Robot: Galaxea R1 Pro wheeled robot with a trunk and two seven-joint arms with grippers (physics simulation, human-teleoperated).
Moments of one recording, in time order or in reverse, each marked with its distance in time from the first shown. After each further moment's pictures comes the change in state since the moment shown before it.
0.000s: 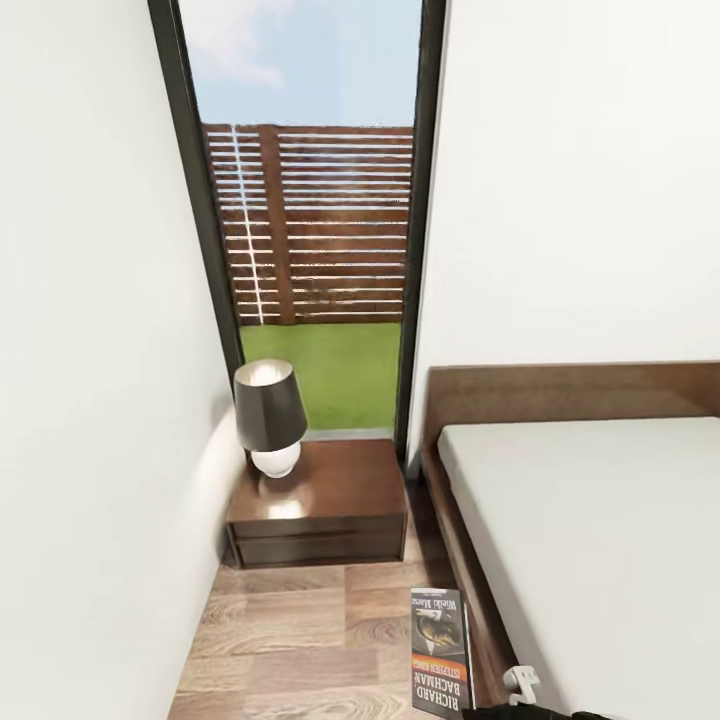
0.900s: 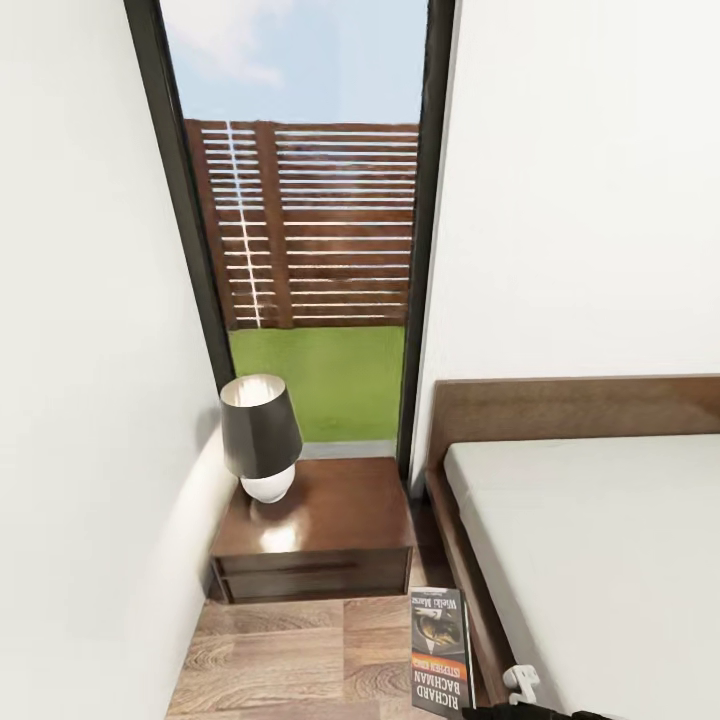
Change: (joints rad) left arm -0.001 0.000 0.000 0.000 0.000 0.000 0.000; right arm 0.000 0.000 -0.003 -0.001 -0.002 0.001 0.000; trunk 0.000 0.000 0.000
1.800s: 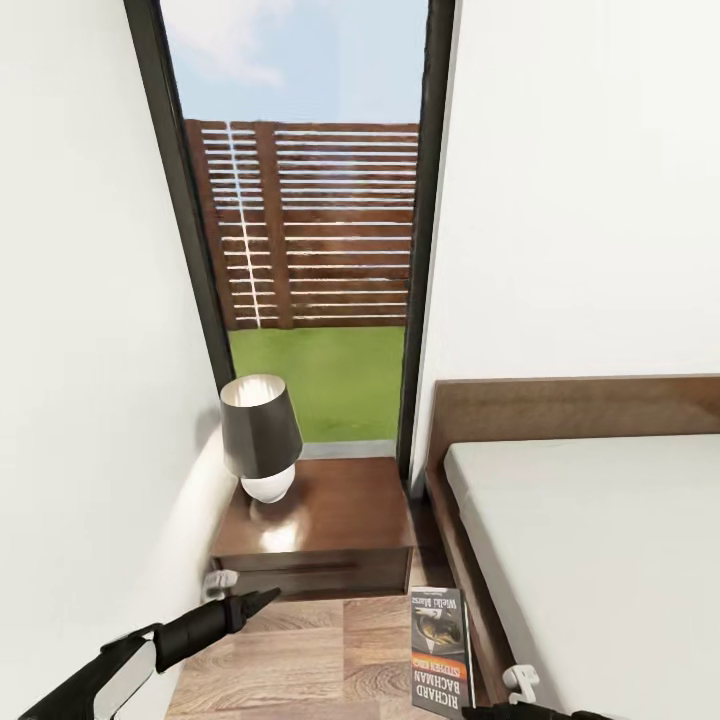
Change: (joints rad) left arm -0.084 0.291 0.102 -0.514 0.230 0.384 -0.380; right arm 0.000 0.000 -0.001 -0.001 -0.002 0.000 0.002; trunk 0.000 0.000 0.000
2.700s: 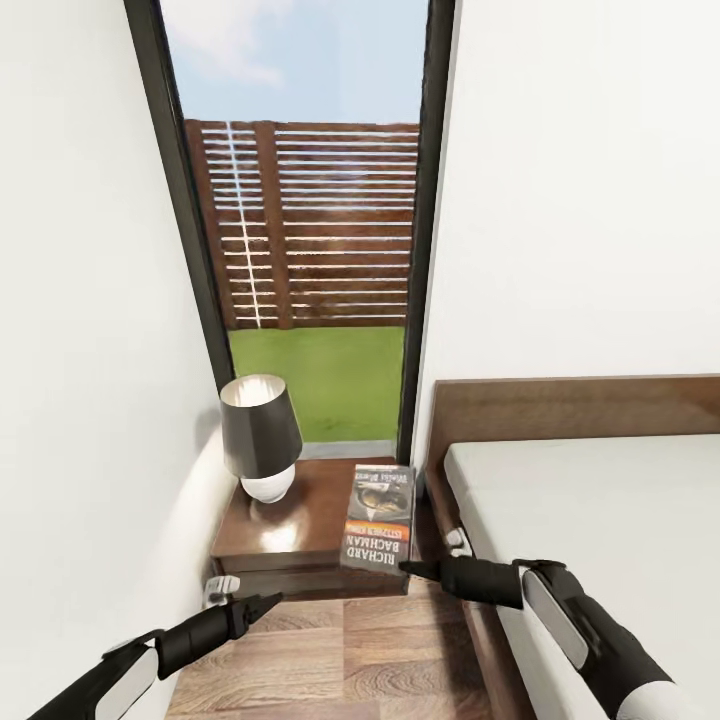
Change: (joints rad) left arm 0.011 -0.008 -0.014 0.006 -0.001 -0.044 0.005; right arm -0.016 0.000 -0.045 -0.791 -0.216 0.686 0.006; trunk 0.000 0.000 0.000
